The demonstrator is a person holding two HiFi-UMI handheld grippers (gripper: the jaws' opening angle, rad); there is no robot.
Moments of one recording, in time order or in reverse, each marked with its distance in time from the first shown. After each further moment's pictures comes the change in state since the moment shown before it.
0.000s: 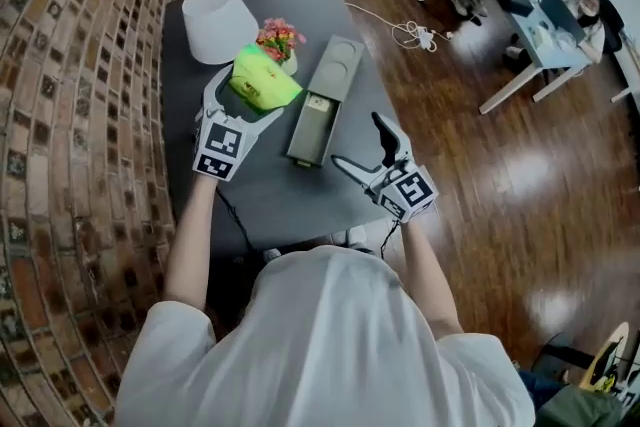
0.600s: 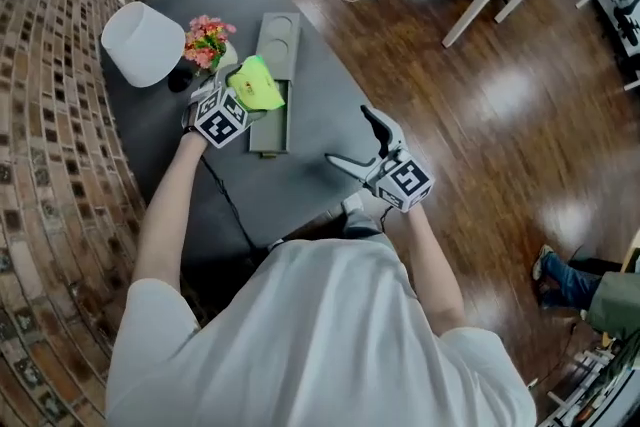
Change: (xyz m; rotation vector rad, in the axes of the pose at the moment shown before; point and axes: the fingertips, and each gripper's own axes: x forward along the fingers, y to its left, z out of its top) left arm 0.133 -0.118 -0.102 0.375 0.385 -0.549; right arm -0.085 -0.021 -0.049 0.054 0.110 -0.181
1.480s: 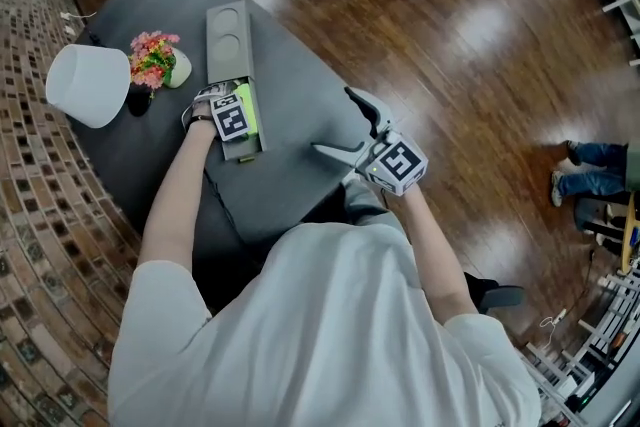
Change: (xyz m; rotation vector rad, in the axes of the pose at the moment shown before) left arm 0.141 -0.088 -0.077 0.322 0.412 -0.449; right arm -0.011 -0.036 -0.031 0.016 0.042 -0.121
